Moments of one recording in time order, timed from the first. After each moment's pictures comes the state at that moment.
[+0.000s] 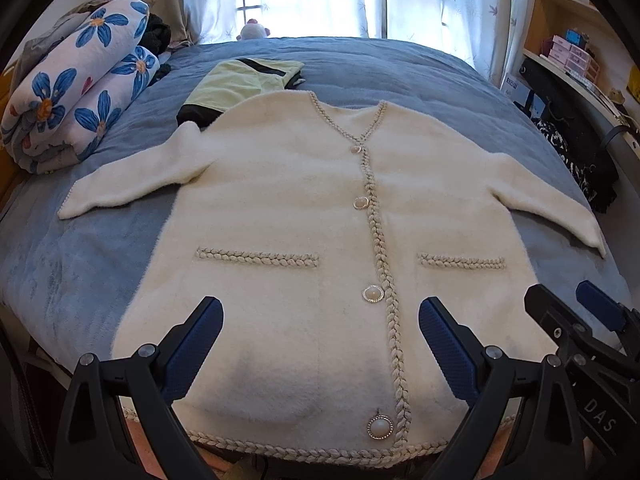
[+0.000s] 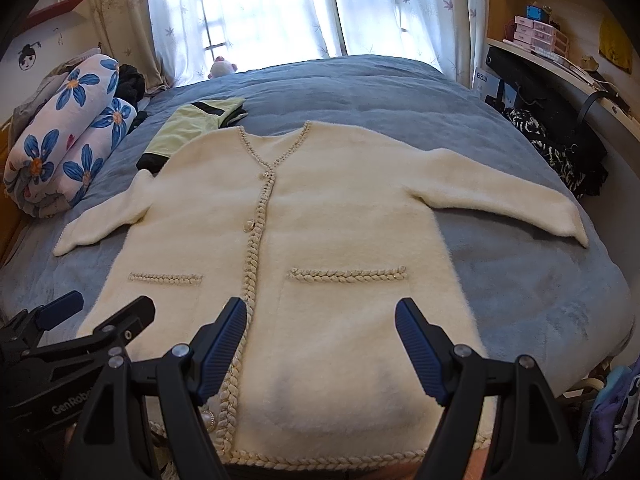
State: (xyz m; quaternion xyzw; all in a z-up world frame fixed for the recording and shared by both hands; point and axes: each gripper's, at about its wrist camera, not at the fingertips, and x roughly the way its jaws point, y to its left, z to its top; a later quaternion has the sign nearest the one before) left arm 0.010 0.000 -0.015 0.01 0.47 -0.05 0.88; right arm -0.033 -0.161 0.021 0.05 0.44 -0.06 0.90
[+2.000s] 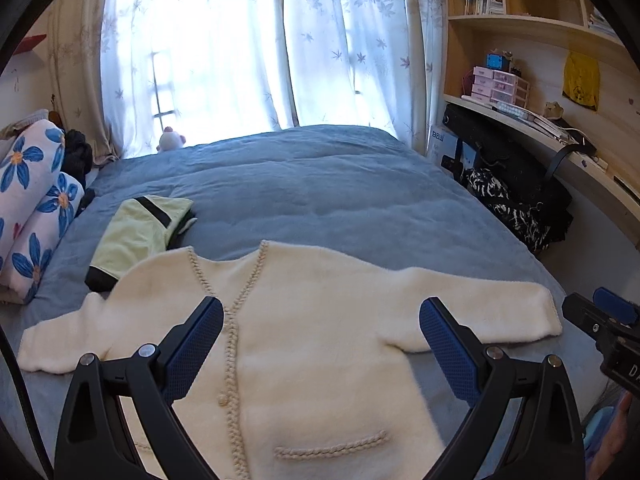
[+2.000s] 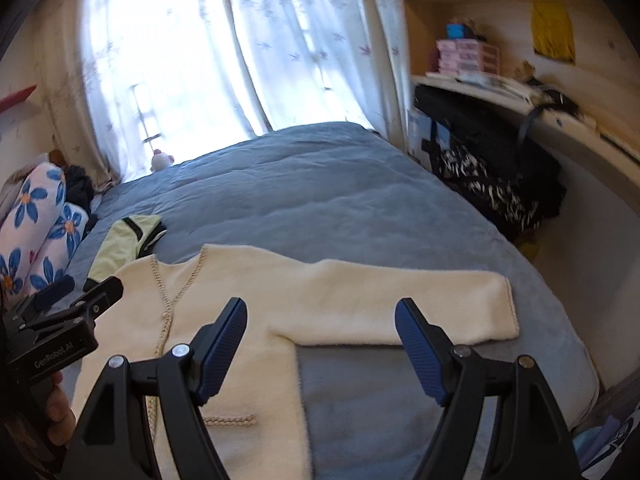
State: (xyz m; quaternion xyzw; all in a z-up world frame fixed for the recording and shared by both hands) left arm 0.129 -0.205 0.088 0.04 0.33 -0.16 0.93; right arm 0.024 -0.412 0.107 0.12 0.35 -0.13 0.92
